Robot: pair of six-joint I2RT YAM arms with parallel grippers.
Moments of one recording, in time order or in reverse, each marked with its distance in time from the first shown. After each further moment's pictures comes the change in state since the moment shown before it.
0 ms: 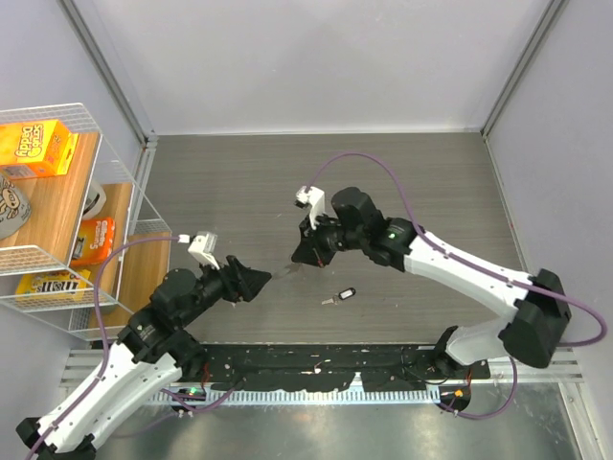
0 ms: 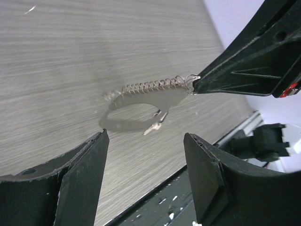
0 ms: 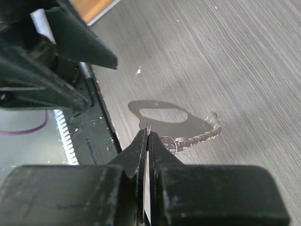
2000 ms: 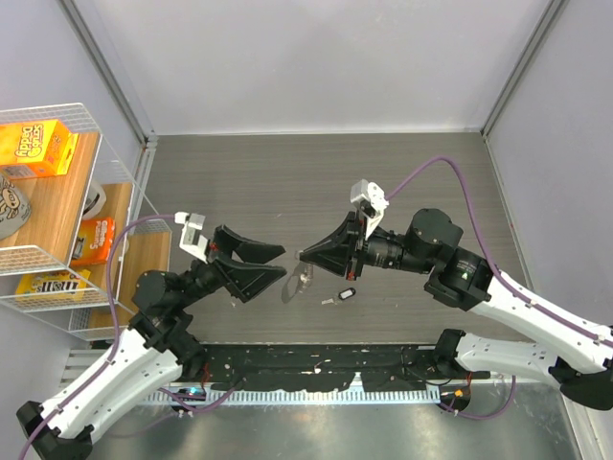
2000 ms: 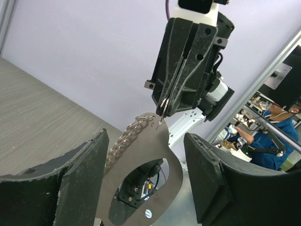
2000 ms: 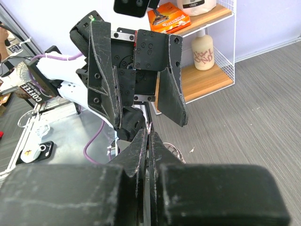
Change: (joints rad) left arm 0.000 0.136 0.018 0.832 0.471 -0.142; right arm 0.132 -0.470 -0.092 0.253 0.012 0.122
